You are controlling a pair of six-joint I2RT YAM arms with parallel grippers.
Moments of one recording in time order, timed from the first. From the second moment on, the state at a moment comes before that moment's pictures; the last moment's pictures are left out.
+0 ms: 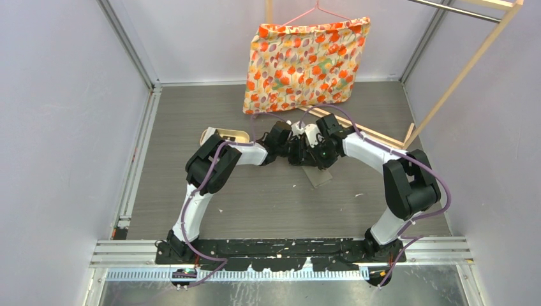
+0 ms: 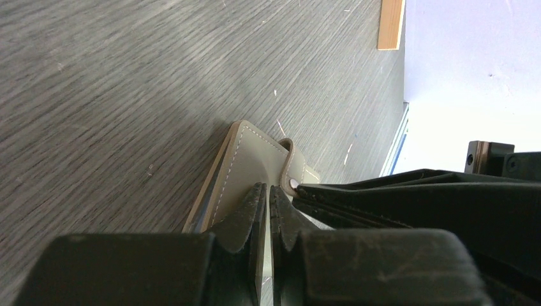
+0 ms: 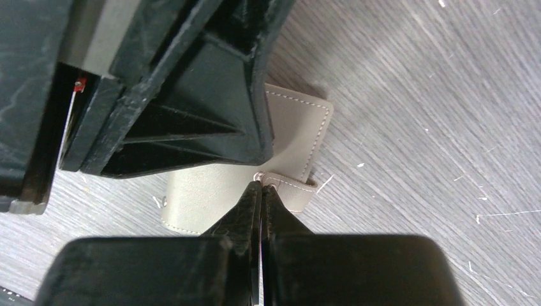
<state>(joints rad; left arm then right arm) -0.73 2.21 1.34 0.30 0.58 -0.83 0.41 1.66 1.07 -0.59 -0.14 -0.31</state>
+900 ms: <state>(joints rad) -0.73 2.21 1.34 0.30 0.58 -0.83 0.44 1.65 1.06 -0.56 -0.12 -0.32</state>
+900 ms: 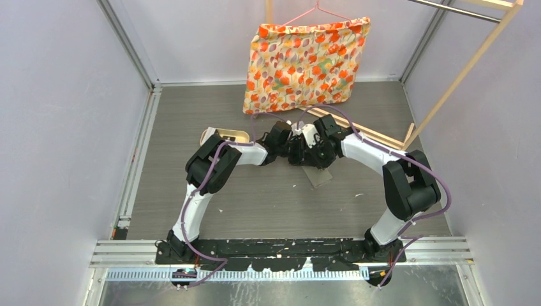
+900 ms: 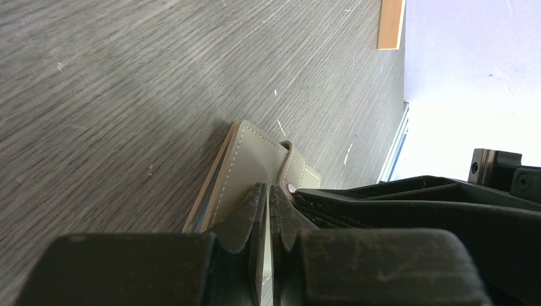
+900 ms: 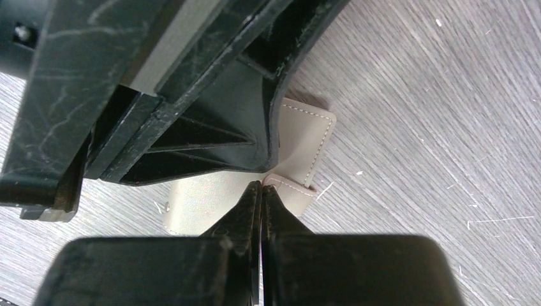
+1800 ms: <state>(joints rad) -0.73 2.21 1.34 0.30 0.58 -0.83 0.47 1.66 1.06 -0.57 -0.06 -0.34</state>
